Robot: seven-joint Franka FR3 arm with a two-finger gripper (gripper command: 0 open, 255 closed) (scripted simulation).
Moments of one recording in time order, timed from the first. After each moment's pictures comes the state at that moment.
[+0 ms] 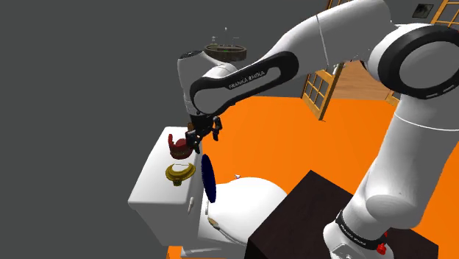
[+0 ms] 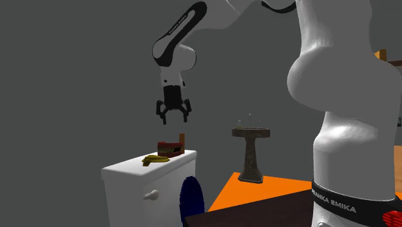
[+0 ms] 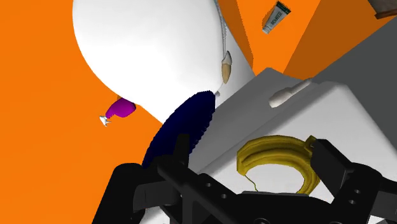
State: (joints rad) arm 0.10 0.15 0.34 -1.94 -0.13 1.99 0.44
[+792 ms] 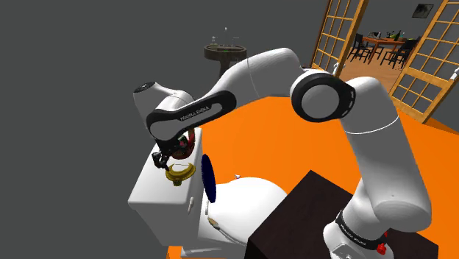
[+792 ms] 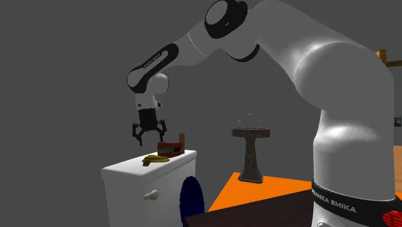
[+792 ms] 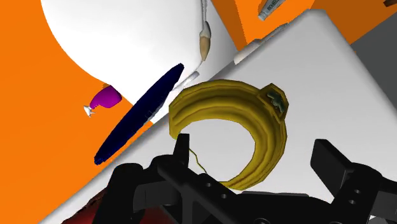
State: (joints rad) arm 0.27 0.68 0.31 -1.40 -0.30 1.89 0.56
